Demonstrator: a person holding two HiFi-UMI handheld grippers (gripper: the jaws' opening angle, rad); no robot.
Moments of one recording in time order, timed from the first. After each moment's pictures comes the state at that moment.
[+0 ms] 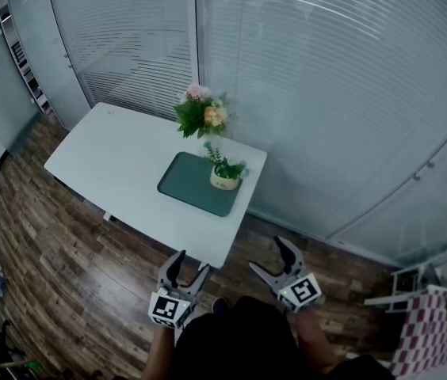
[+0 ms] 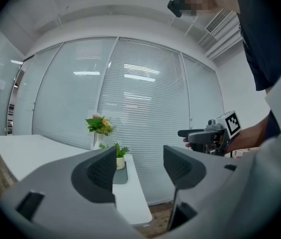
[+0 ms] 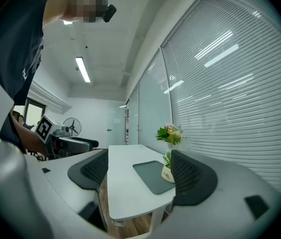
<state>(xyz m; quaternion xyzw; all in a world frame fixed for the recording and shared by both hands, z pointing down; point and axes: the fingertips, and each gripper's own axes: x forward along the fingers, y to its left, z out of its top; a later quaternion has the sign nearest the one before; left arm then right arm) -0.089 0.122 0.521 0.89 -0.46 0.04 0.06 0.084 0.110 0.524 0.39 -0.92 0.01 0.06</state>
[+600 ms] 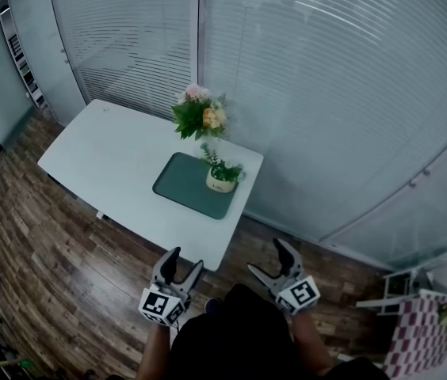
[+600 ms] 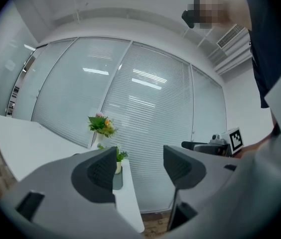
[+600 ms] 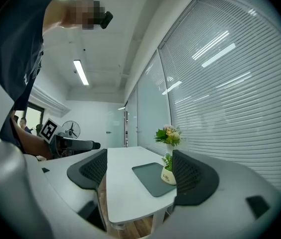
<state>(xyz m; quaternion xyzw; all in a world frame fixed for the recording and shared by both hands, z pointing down) -0.100 0.105 0.522 0.88 -0.46 -0.01 0.11 0.090 0.104 0.518 0.39 -0.92 0.01 0.04</state>
